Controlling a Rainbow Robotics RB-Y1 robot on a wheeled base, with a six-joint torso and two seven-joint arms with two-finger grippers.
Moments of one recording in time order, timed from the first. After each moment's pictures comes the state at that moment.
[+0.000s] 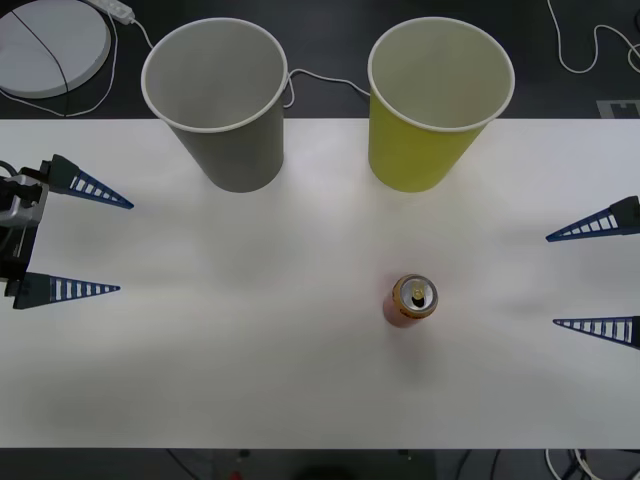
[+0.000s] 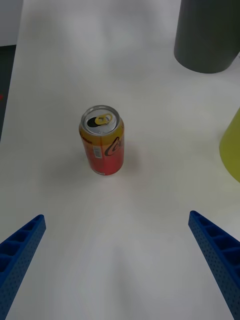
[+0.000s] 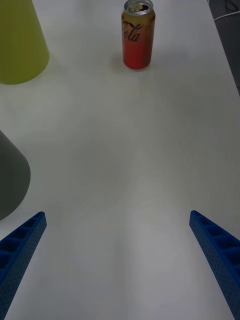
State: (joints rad) right arm -0.03 -0.86 -0.36 -1.68 1.43 -1.57 0.01; left arm -0.25 0.97 0.15 -1.64 -1.45 -1.53 -0.01
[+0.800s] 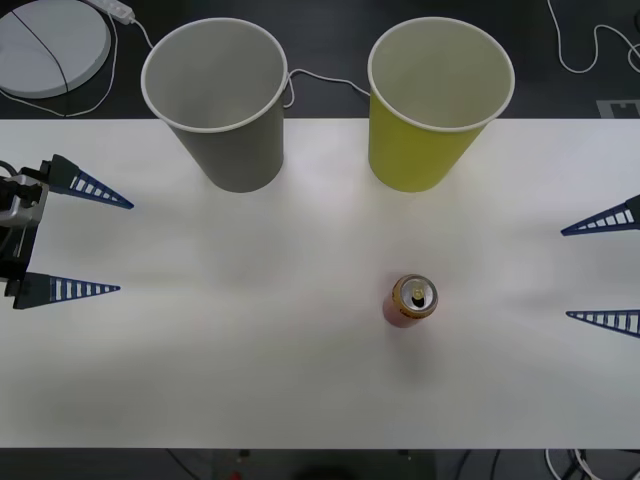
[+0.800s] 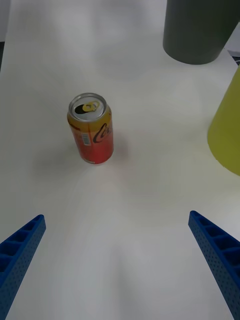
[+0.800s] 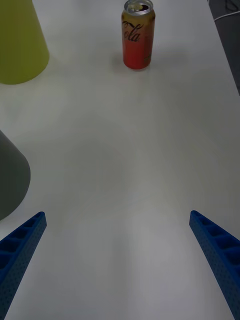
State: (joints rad) right arm -0.05 -0.88 -0.37 -1.59 1.42 -1.57 0.06; left arm -0.25 0.97 0.15 -1.64 -1.45 -1.53 -0.01
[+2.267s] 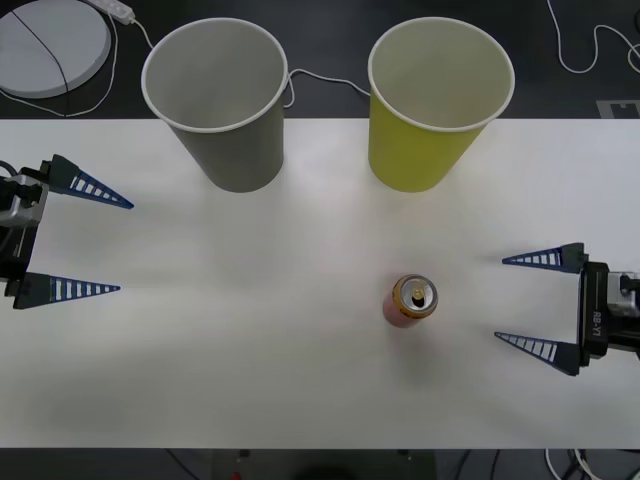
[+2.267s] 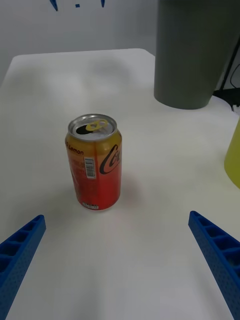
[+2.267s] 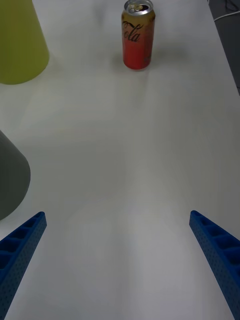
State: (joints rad) right arm -0.12 -0.65 -0.23 -1.12 1.26 -1.53 0.53; left arm -0.25 0.97 0.15 -1.64 -1.45 -1.53 -0.01
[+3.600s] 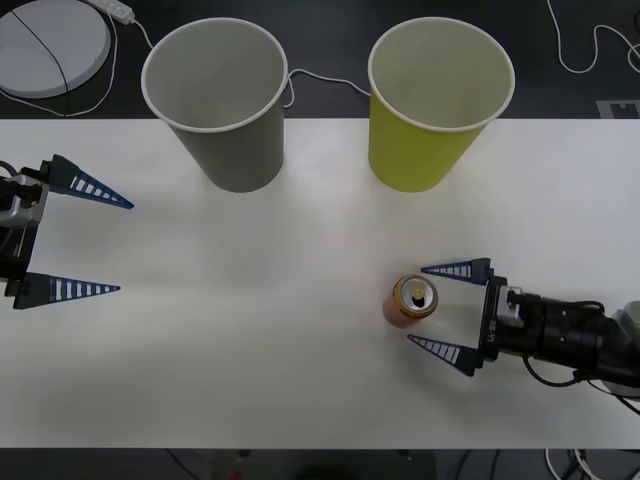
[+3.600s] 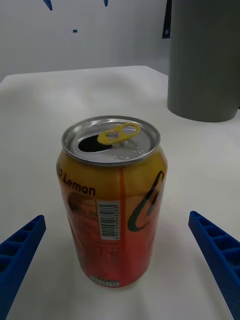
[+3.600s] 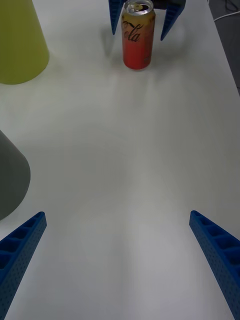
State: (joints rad) right arm -0.24 -0.46 -0.03 -0.89 1.21 -1.39 0.74; left arm -0.25 0.97 0.15 -1.64 -1.45 -1.53 -0.01
